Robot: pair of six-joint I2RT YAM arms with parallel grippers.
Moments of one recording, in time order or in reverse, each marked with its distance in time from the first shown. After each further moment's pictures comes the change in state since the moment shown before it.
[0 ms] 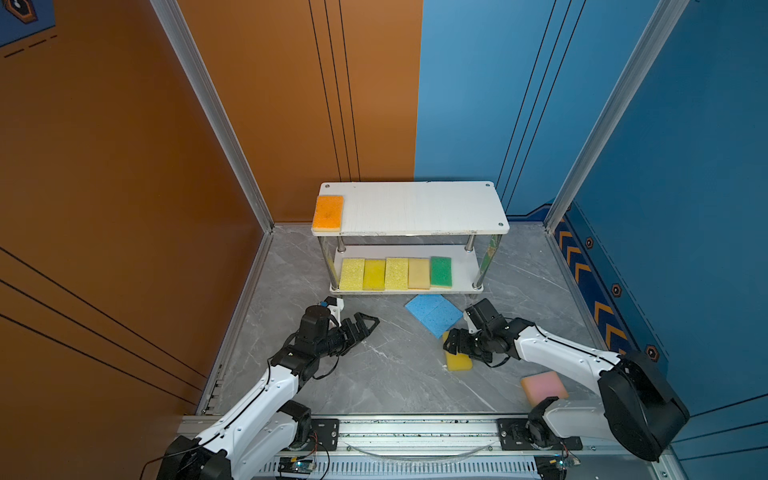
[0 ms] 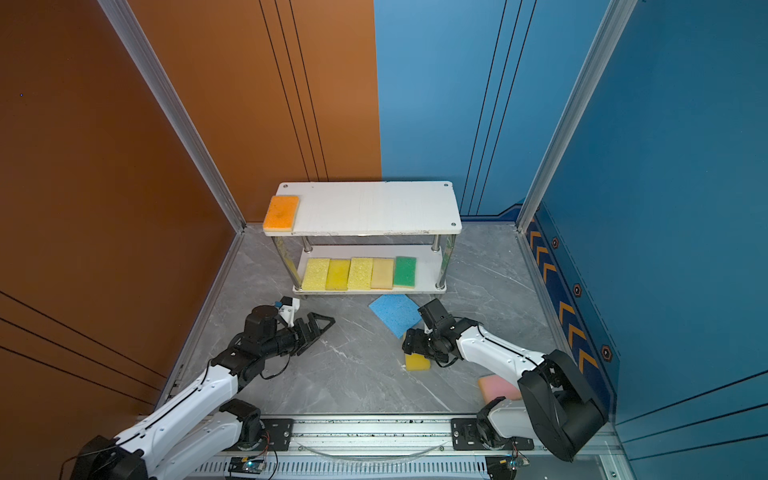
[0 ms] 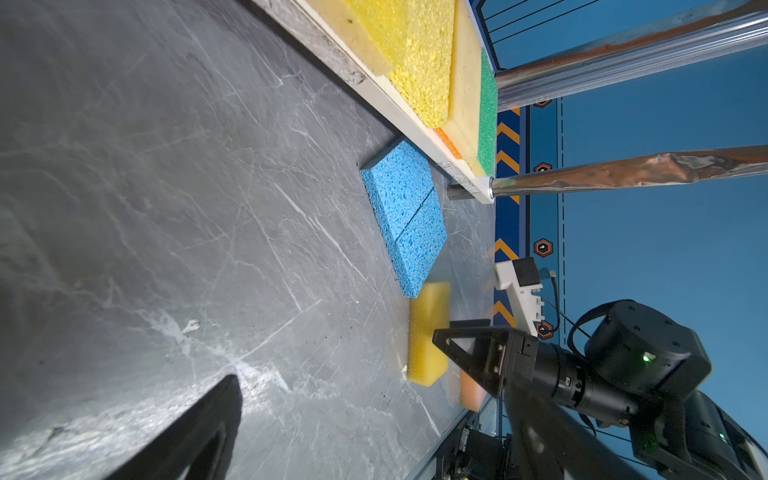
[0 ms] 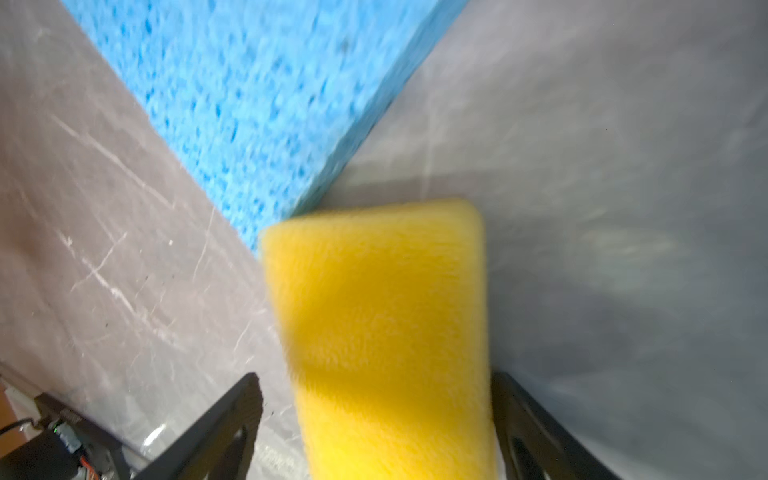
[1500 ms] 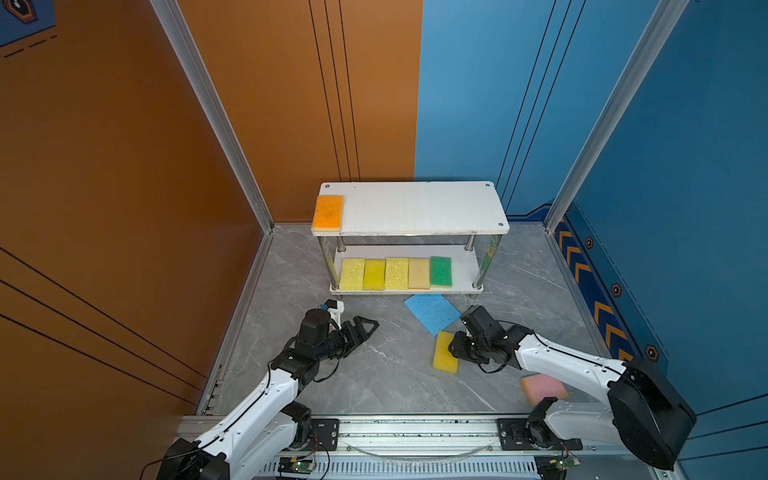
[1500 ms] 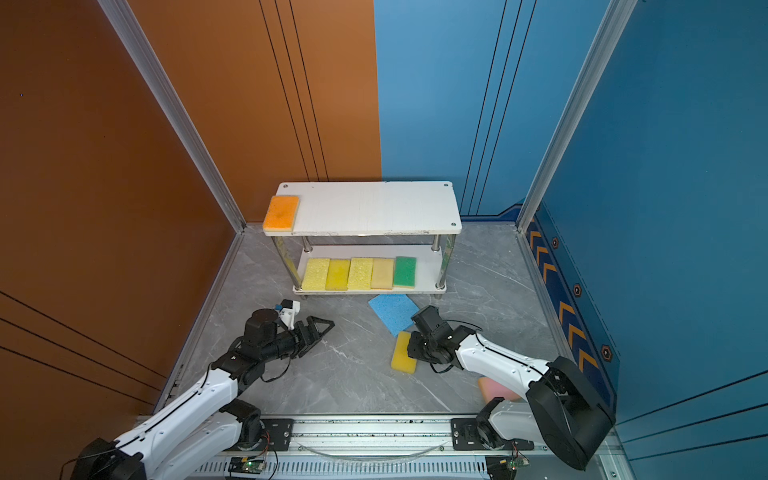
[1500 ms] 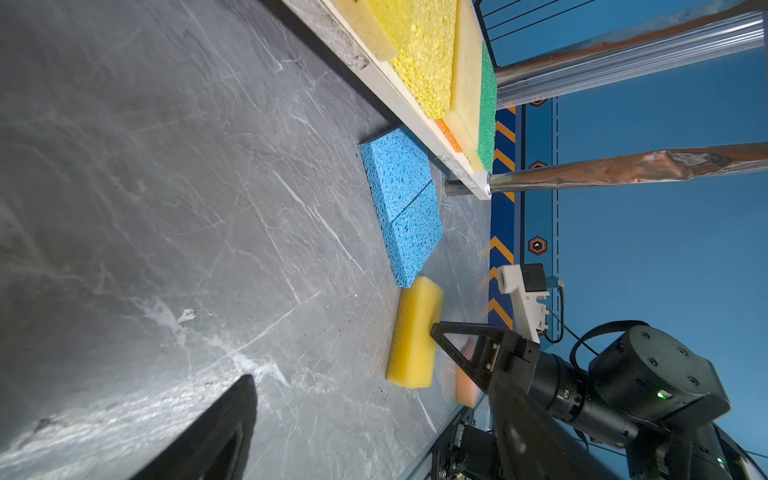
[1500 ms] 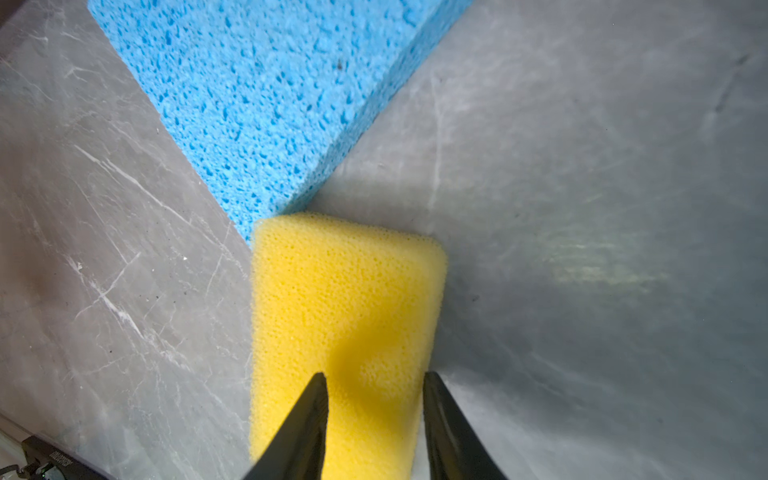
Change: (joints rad) left arm -0.014 -0.021 -0.034 0.030 0.005 -0.030; right arm 0.043 -0.048 -0.035 0.057 0.137 0.087
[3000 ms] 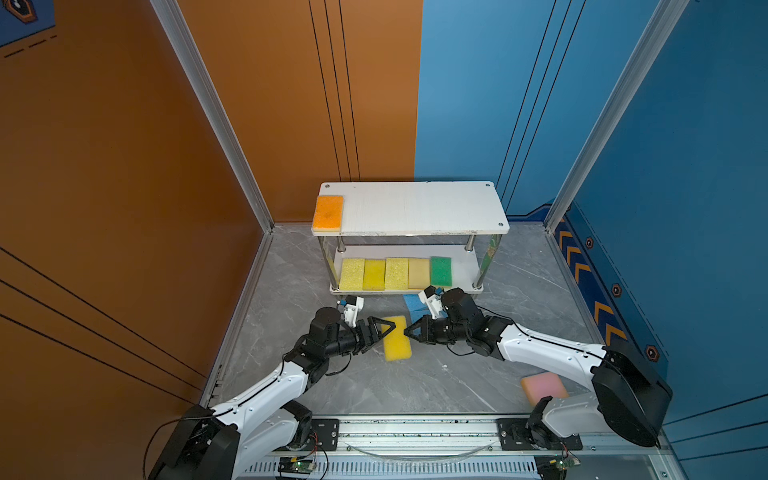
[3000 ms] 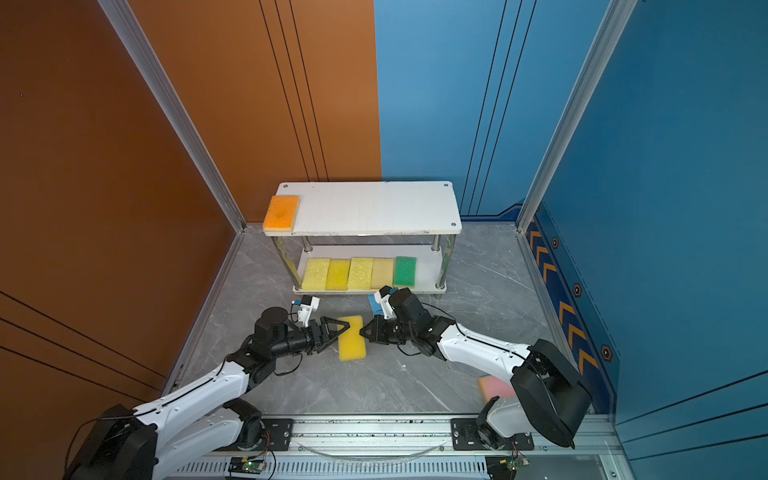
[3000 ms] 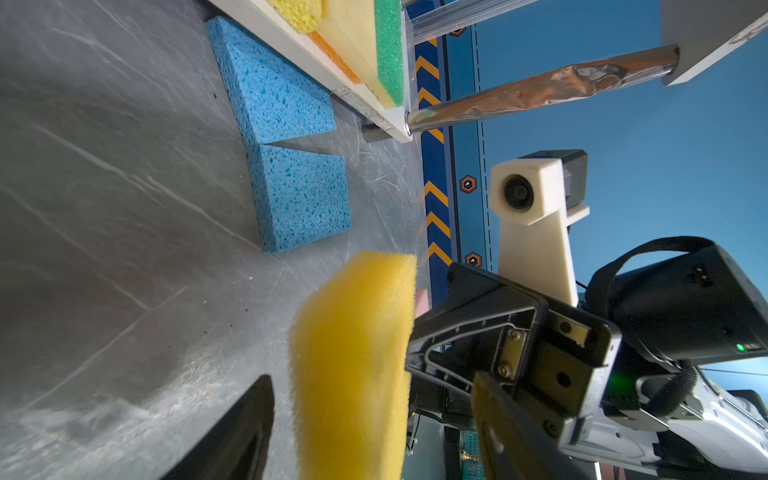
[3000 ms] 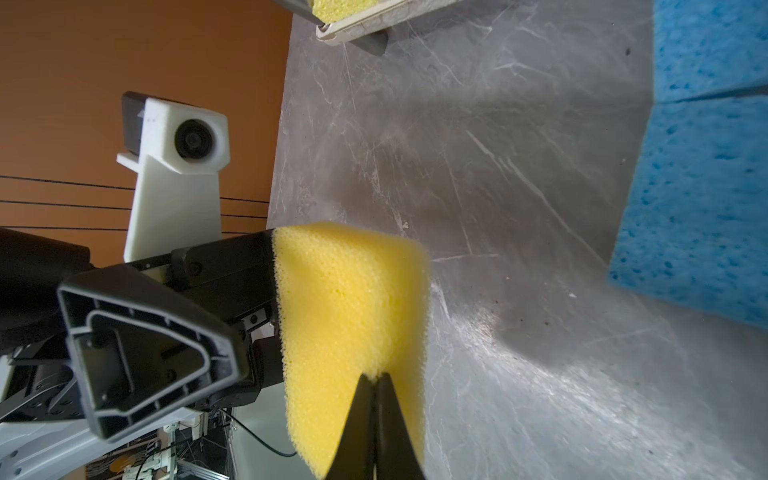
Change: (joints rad) left arm -0.107 0.142 -0.016 0.338 0.153 -0.083; right arm 0.119 0.137 0.177 0.418 -0.369 0.030
